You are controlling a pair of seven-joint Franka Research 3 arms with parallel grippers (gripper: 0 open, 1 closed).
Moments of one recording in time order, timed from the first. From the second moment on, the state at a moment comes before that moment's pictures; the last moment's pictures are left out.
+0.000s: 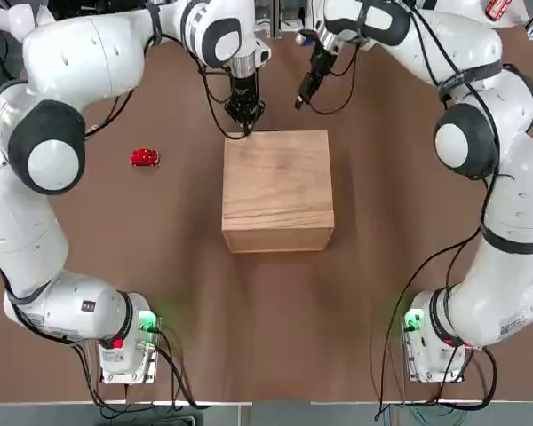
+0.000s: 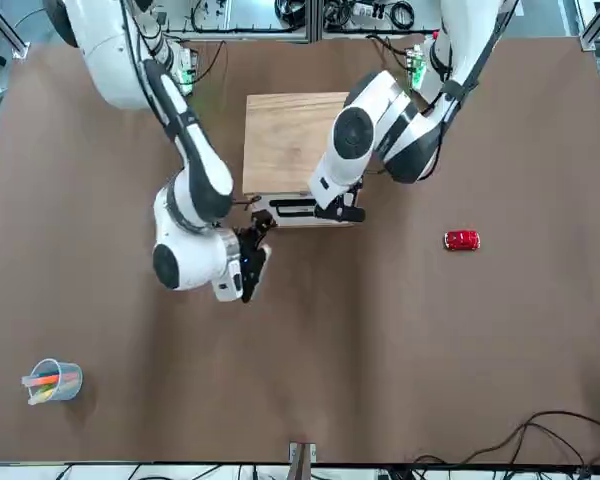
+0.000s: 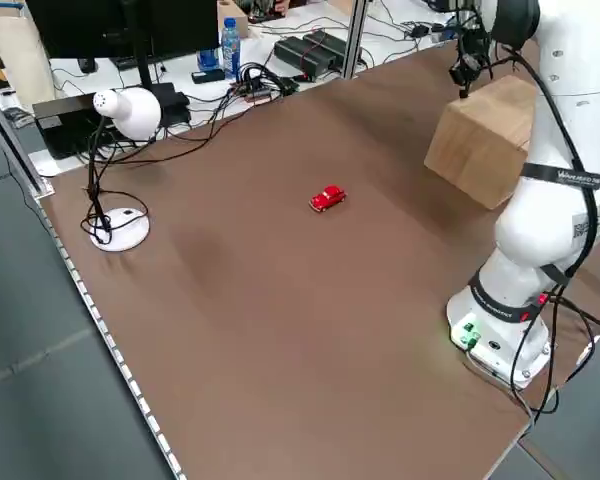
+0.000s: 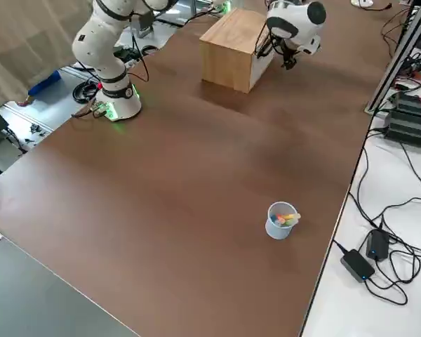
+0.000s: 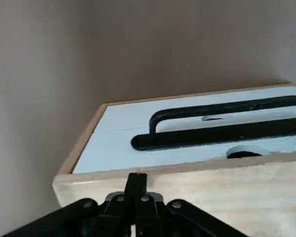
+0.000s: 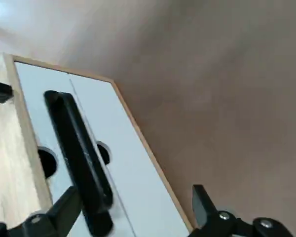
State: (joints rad) left arm -0.16 0.47 -0.68 -1.63 0.11 1.82 -0.73; right arm 0.38 0.69 0.15 -1.37 0.57 1.85 -0.66
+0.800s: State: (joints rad) left arm -0.15 0.47 -0.69 -1.63 0.12 1.83 -0.73; right arm 0.39 0.78 0.14 -1.37 0.79 1.85 -0.67
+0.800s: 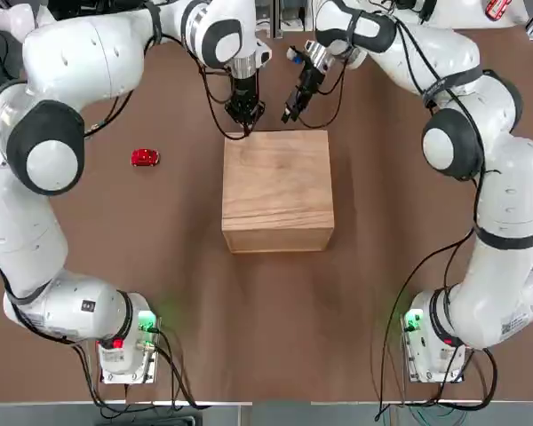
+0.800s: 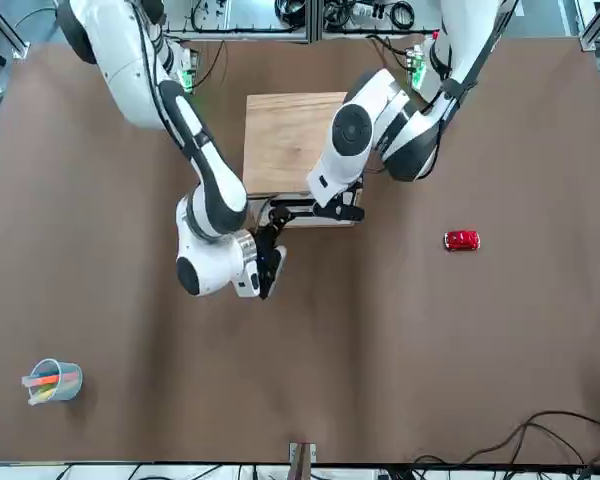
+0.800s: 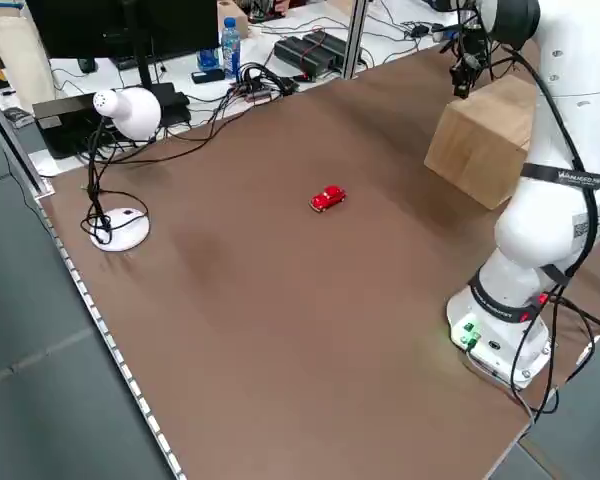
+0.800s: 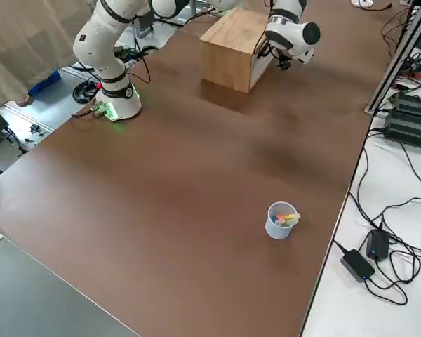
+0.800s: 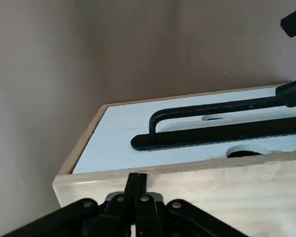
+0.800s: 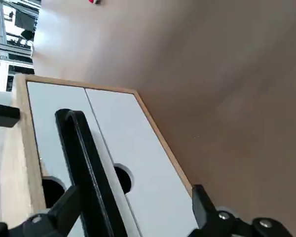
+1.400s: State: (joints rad) left arm -0.15 0.47 -0.69 -1.64 0.12 1.83 -0.73; right arm 0.37 0.81 0.14 -1.37 0.86 1.80 -0.67
